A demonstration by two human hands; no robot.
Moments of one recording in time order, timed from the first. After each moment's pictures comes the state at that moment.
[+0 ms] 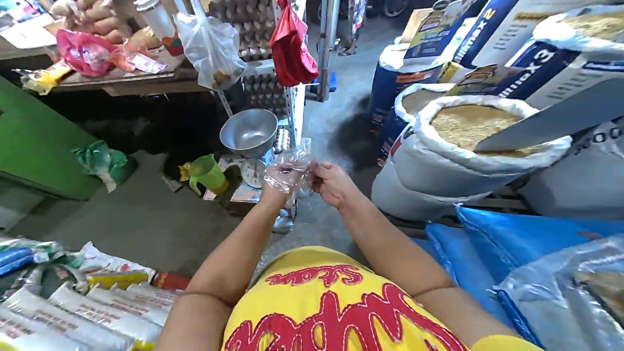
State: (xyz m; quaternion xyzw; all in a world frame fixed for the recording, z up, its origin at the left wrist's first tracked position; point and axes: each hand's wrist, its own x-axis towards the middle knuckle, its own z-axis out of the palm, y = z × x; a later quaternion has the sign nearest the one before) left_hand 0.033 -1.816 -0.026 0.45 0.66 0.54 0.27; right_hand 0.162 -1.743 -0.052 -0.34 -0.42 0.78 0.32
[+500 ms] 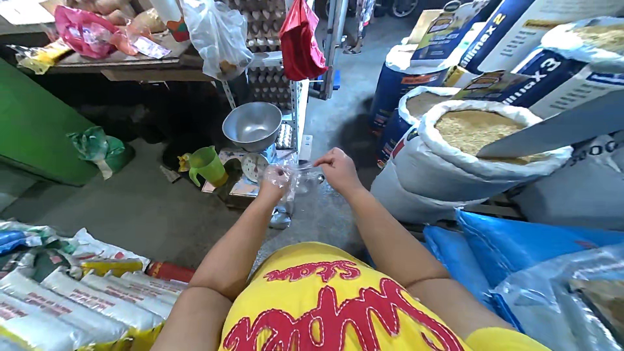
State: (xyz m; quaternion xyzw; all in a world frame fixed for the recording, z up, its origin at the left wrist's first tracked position) left_hand -0.002 -1.810 -0.080 0.36 0.75 0.45 0.33; right_hand 0.164 -1.705 -0.065 -0.38 -0.79 0.40 0.27
